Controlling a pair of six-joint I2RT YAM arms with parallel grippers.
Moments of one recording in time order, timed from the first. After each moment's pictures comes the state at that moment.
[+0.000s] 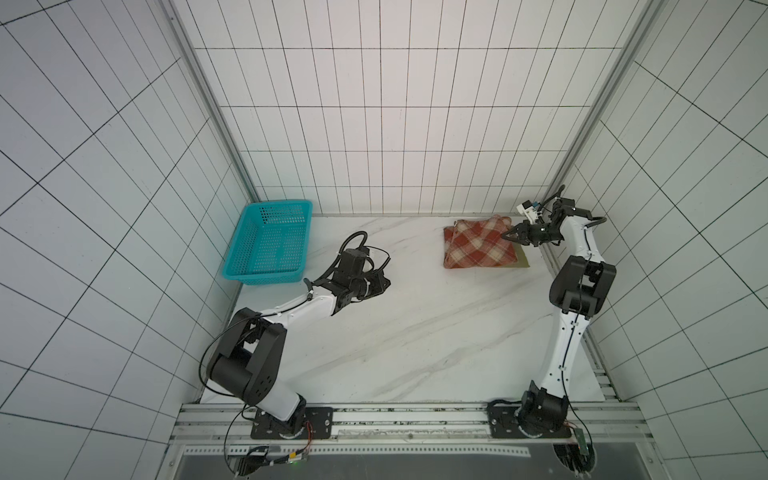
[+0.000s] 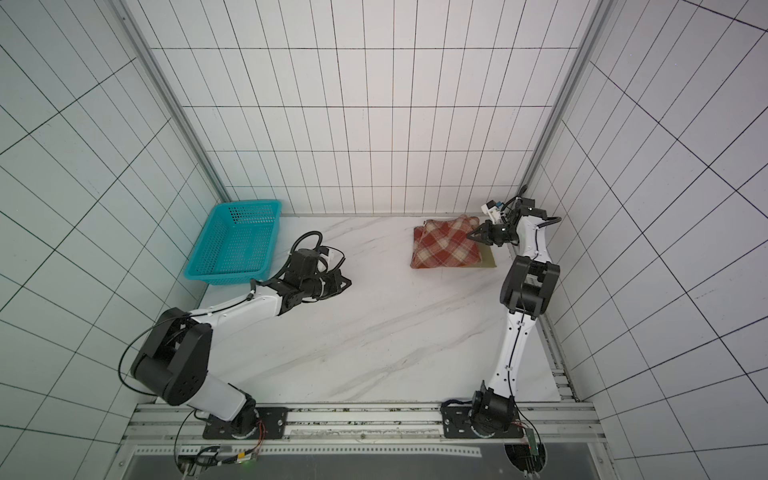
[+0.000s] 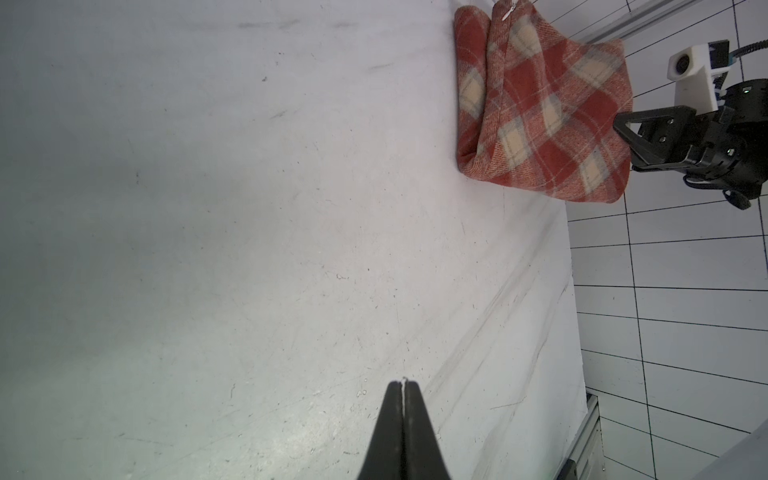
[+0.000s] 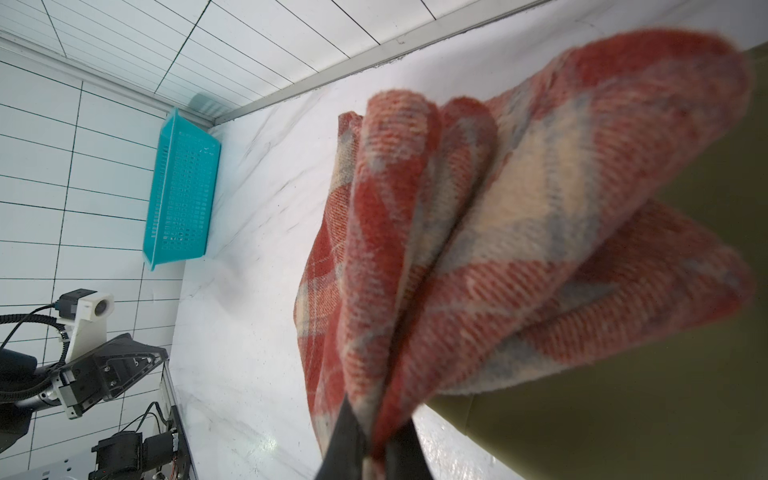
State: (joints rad) left arm -0.47 1.56 0.91 -0.09 0.39 -0.71; right arm -0.32 2.43 2.31 -1.18 -0.91 -0.29
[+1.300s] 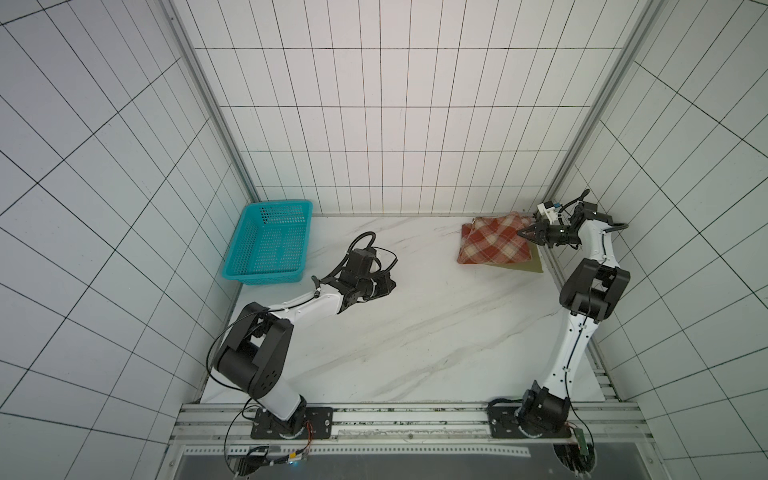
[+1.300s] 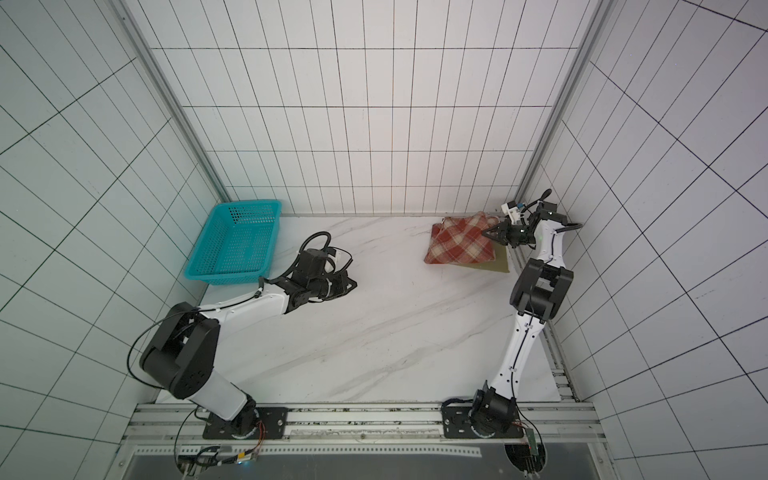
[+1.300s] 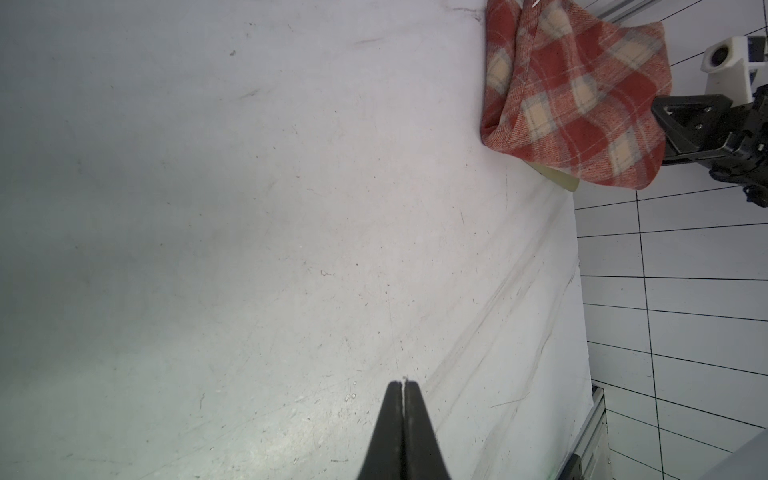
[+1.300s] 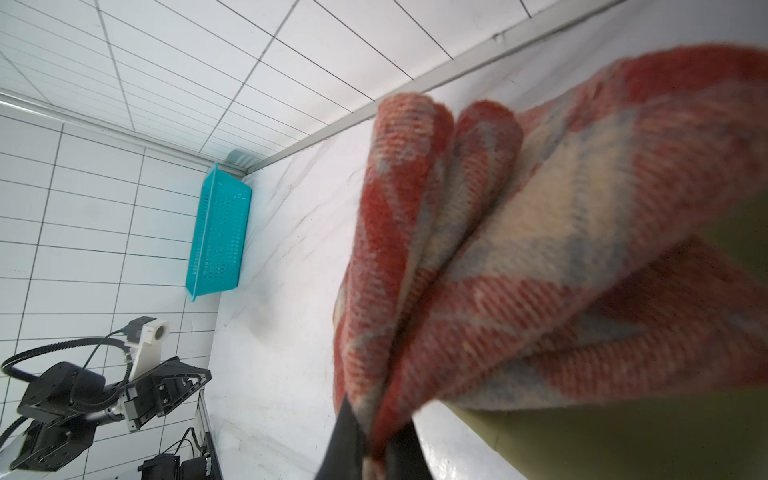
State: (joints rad) left arm -0.51 1.61 0.95 -0.11 0.37 -0.71; right arm -0.44 2.47 2.33 -1.17 -0.99 -0.24
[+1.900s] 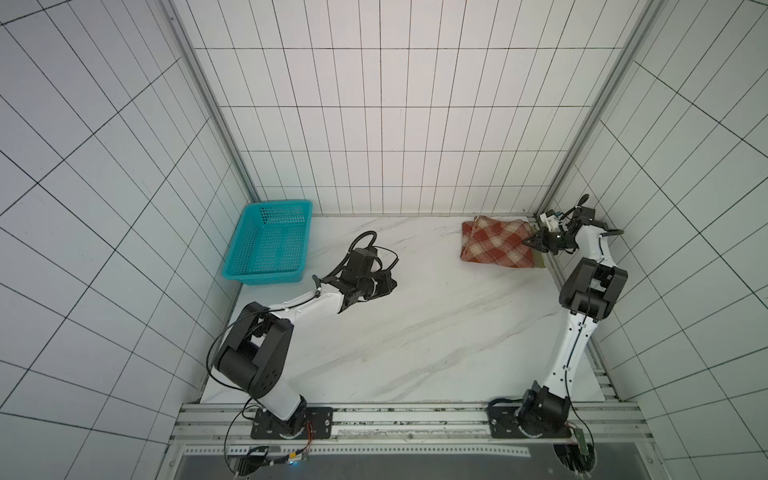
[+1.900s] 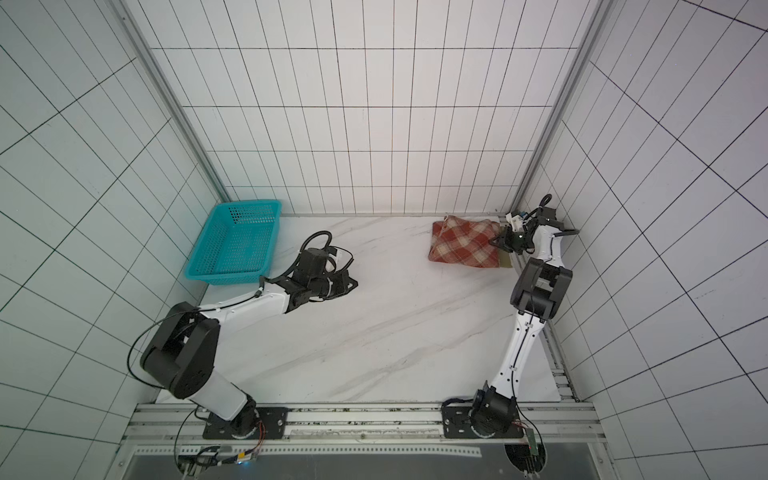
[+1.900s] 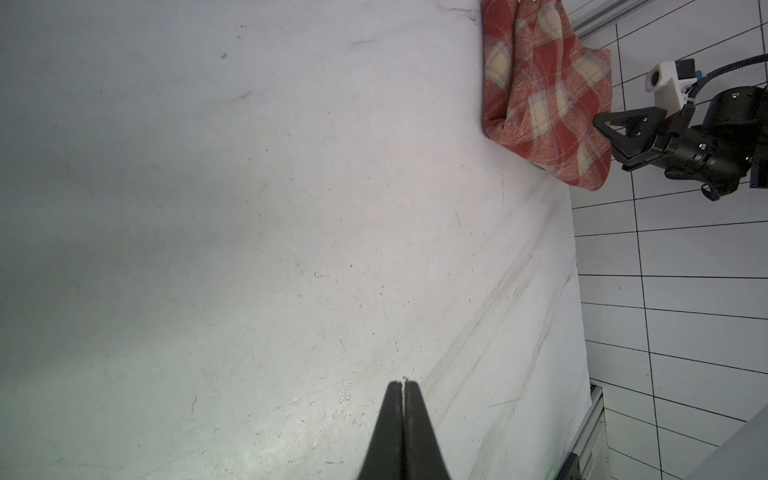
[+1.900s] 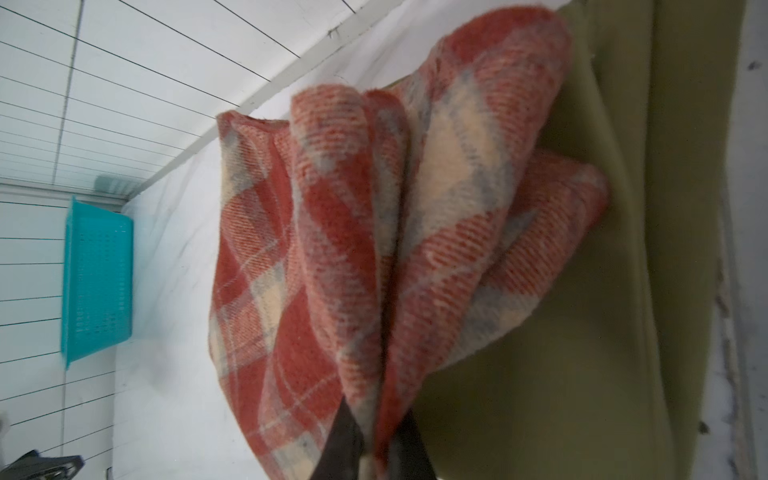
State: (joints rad) left arm -0.52 1.61 0.96 -0.12 0.37 -0.71; right arm -0.44 2.49 2.25 -0.99 -0.72 -0.13
